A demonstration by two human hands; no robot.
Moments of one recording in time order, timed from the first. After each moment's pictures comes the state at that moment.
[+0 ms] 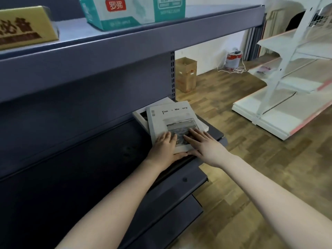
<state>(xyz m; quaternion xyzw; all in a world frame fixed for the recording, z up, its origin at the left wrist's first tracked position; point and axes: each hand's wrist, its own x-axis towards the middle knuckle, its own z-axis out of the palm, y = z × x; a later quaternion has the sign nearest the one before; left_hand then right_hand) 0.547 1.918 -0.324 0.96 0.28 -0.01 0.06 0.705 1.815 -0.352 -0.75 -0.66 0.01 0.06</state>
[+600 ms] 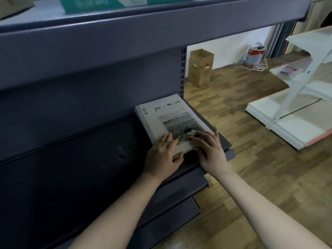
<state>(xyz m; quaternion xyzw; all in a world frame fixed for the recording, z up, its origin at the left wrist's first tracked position) 0.557 1.920 -0.360 0.93 0.32 0.19 0.05 0.728 1.839 -0.392 -0.68 -0.60 -0.09 0.40</state>
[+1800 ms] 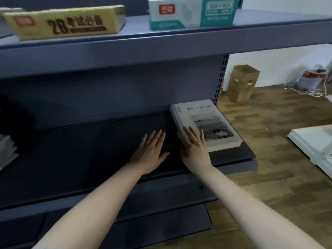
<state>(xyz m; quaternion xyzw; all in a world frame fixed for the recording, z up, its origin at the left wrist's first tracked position) 0.449 1.913 -0.326 0.89 0.46 -0.01 -0.01 0.622 1.871 -0.349 -0.65 -0.70 -0.05 0.28</state>
